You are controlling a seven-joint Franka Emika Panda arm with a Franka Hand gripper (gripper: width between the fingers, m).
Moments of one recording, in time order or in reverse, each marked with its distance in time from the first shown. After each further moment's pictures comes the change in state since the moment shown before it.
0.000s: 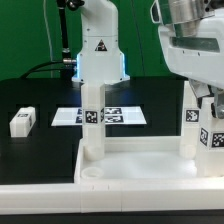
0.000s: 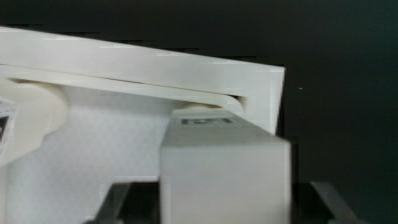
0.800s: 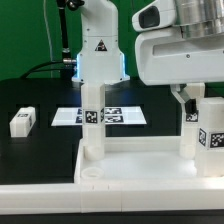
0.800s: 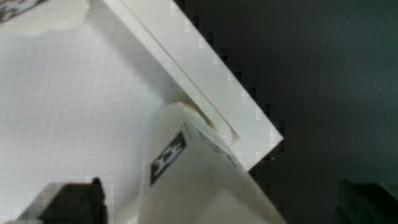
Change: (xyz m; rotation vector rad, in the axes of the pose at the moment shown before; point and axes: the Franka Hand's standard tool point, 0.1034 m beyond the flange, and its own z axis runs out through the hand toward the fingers) arm -0.009 0.003 0.004 -0.022 0.004 -0.759
